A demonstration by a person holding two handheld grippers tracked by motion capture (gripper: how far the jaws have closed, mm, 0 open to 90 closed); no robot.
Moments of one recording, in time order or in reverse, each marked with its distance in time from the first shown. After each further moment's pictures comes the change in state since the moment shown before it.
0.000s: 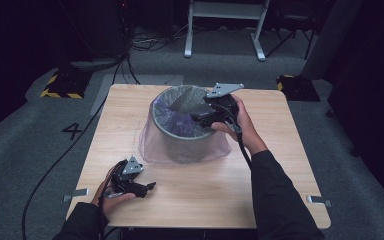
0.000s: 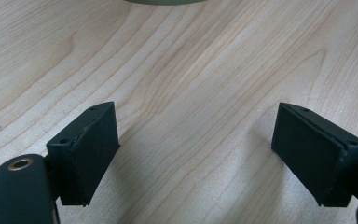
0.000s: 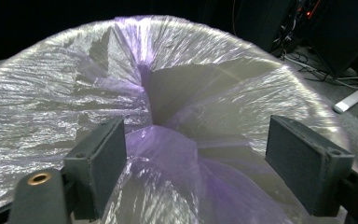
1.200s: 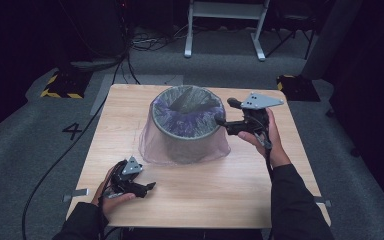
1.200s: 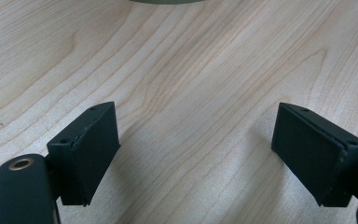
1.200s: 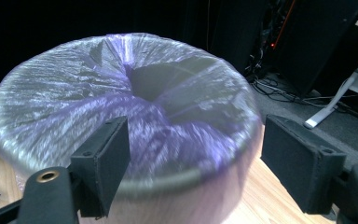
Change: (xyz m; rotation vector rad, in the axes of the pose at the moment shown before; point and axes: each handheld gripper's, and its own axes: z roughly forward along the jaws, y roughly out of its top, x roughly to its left) left arm 0.000 -0.001 -0.001 0.002 0.007 0.001; right arm -0.007 -0.040 -0.071 -0.153 -0.085 0.024
